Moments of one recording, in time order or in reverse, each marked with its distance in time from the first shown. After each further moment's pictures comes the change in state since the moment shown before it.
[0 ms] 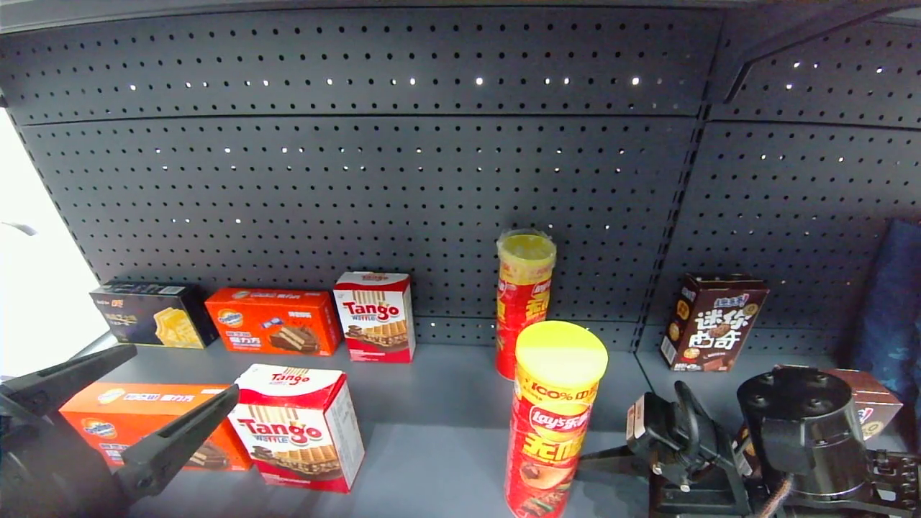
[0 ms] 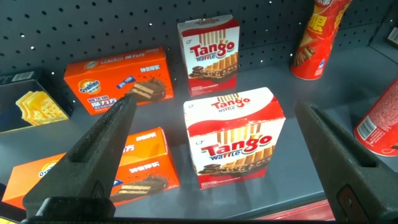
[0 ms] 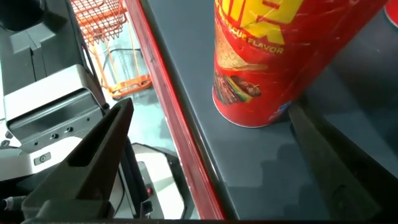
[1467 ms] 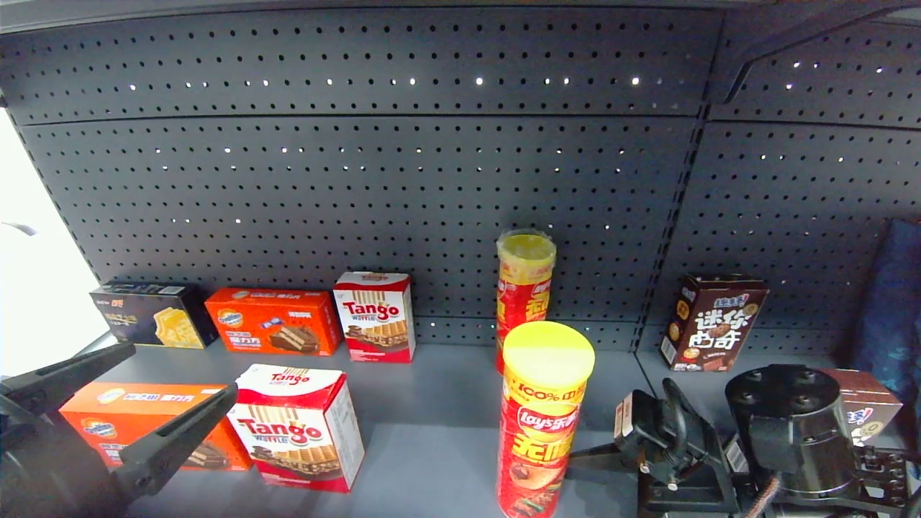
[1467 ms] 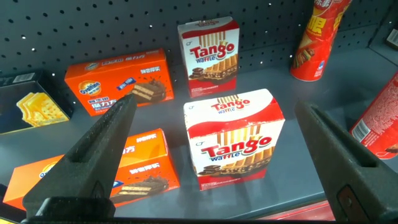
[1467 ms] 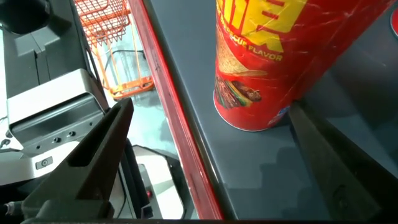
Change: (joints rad) left arm 0.000 -0.002 -0.002 -0.002 0.000 0.001; right arm 0.026 0.020 -0.029 0.000 -0.005 0.001
